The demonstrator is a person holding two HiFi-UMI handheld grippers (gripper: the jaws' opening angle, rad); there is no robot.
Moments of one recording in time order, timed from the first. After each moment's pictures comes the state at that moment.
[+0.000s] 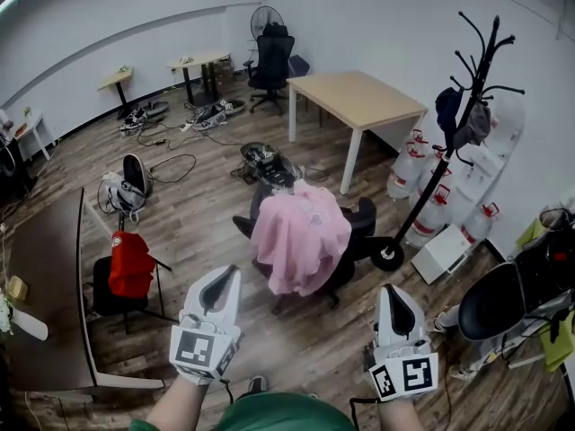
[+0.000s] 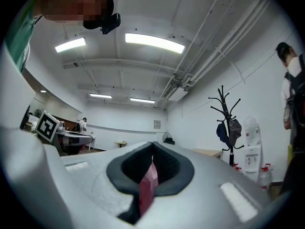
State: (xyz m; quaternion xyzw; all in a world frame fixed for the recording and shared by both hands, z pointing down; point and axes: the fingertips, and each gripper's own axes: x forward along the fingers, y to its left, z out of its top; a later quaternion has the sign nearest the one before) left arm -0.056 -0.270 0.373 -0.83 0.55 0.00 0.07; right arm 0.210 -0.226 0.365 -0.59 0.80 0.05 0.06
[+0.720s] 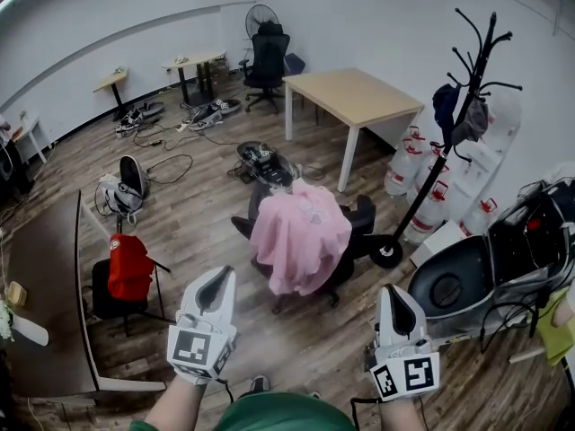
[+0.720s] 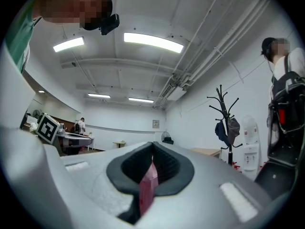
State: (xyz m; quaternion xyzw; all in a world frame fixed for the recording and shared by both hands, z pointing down) left arm -0.068 -0.276 0.386 -0.84 0.55 -0.01 0.06; right arm 0.208 -0.225 0.368 -0.60 0.80 0.04 0.06
